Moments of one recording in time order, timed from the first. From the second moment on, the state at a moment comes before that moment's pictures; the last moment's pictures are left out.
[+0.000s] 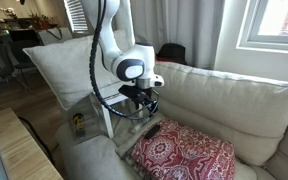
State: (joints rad) arm -0.21 0.94 0.06 -1.96 0.11 2.89 -0.25
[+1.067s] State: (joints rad) arm -0.17 1.23 -0.04 -1.68 0.04 2.89 -0.19
